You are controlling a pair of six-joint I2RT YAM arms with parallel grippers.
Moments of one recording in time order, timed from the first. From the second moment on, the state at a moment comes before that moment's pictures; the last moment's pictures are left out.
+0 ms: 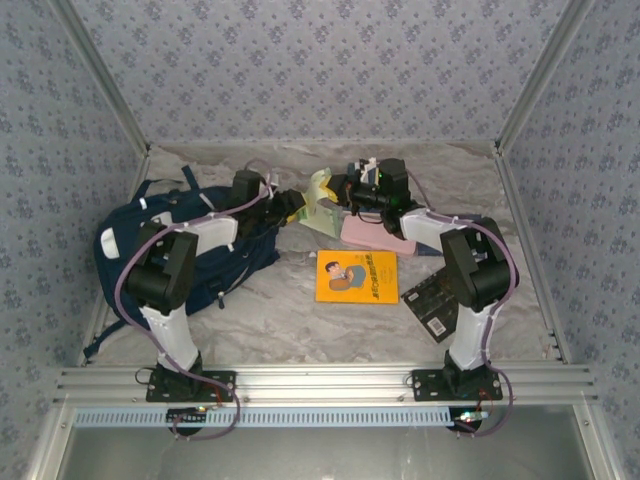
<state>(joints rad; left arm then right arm) -0.36 1.86 1.08 0.22 0.59 -1.00 0.38 1.89 1.14 0.57 -0.76 1.43</state>
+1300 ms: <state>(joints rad) -0.31 1.43 1.03 0.06 0.62 -0.95 0.37 1.71 1.07 0.15 -0.77 0.99</state>
